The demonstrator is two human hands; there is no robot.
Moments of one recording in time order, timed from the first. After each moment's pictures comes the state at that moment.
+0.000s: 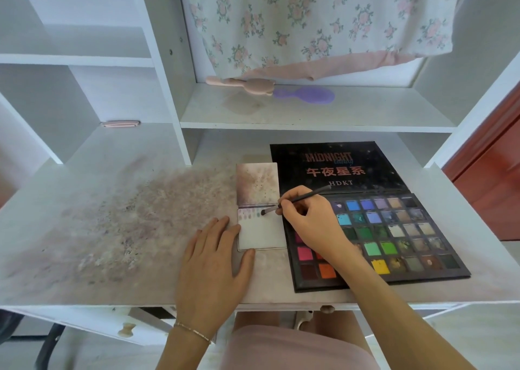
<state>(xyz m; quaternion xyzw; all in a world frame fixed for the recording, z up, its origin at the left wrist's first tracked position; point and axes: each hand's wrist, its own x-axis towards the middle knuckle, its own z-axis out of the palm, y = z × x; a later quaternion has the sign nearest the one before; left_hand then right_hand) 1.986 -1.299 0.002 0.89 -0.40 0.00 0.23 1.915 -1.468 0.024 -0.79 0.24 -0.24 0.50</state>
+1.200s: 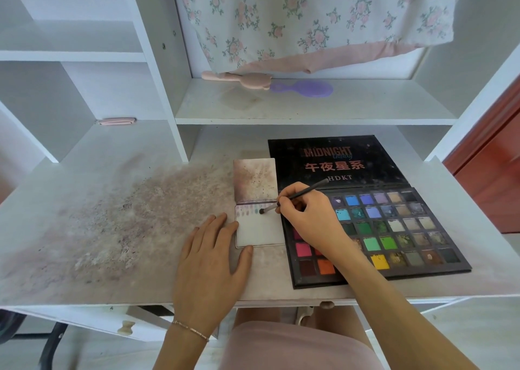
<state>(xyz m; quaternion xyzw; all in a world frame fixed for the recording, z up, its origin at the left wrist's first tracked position) 1.985 -1.299 0.001 0.89 -0.39 0.01 0.22 1.915 -1.468 0.024 -0.80 0.25 -0.23 0.49</state>
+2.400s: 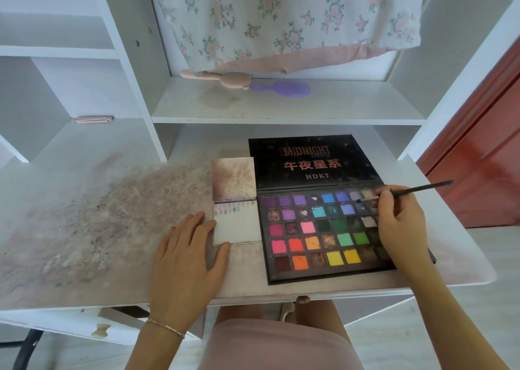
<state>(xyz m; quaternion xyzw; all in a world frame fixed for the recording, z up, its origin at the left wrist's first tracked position) 1.984 -1.302 0.002 0.89 -0.39 0.03 0.22 1.801 -1.532 0.022 -0.72 0.45 -0.41 0.34</state>
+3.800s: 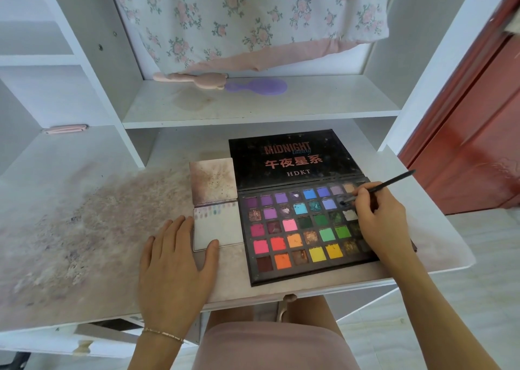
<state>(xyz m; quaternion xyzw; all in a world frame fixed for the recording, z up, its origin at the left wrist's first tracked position) 1.974 -1.315 -0.002 0.91 -0.35 0.04 0.20 1.794 -1.535 0.019 -0.75 0.47 -0.34 0.31</state>
